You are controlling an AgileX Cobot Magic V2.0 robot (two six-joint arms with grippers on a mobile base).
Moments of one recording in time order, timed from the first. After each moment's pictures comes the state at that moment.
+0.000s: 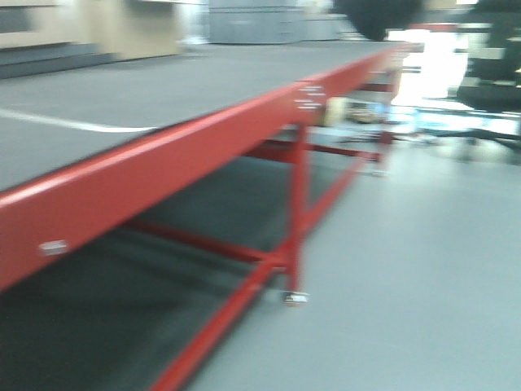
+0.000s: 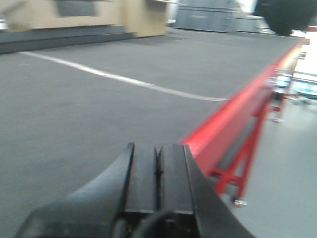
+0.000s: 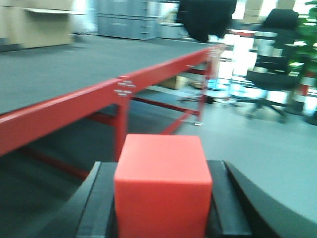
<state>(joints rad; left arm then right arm) 0.02 -0.01 0.03 -0.05 0.02 0.01 -0.03 0.23 -0.27 0.06 0.09 -0.05</state>
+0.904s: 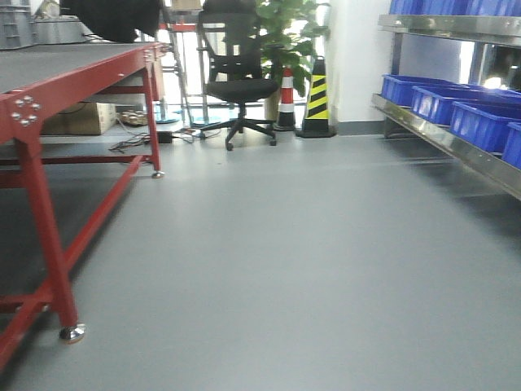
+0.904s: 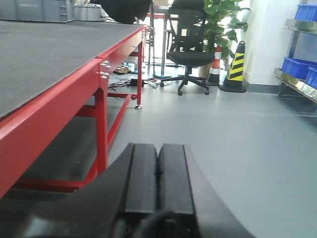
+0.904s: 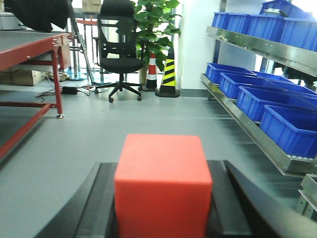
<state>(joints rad) 0.02 -0.01 0.03 -0.05 0.02 0.01 -0.03 0.23 -0.27 0.06 0.09 -0.05</state>
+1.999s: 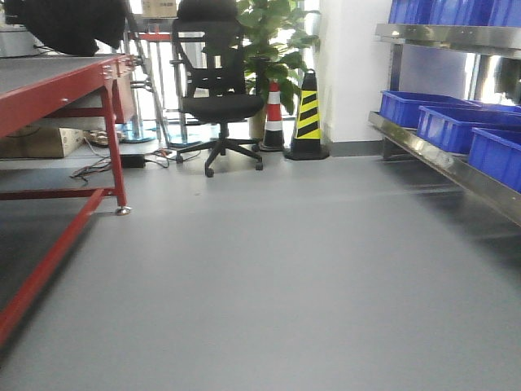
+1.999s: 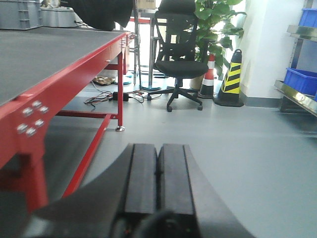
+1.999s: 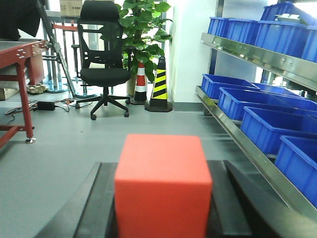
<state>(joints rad) 0.02 -0.01 0.03 -0.05 0.02 0.01 -0.03 0.23 -0.27 0.06 0.09 -0.05</state>
